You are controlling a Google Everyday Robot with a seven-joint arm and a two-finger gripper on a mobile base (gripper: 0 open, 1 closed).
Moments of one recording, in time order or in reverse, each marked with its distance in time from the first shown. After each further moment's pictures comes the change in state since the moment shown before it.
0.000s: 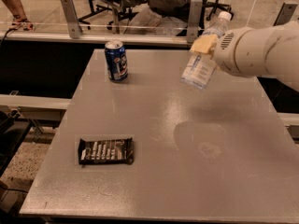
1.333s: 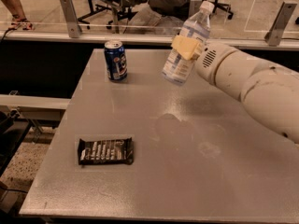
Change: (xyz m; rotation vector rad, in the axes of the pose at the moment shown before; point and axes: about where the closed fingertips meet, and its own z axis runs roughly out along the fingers) arm -0.006 -0.044 0.011 0.286 0.237 -0.131
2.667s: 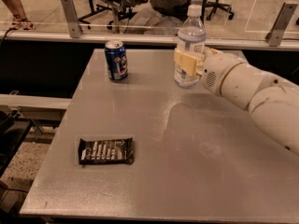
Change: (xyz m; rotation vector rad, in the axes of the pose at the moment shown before) arm -0.010 0.013 0.000 0.098 0.043 -0.501
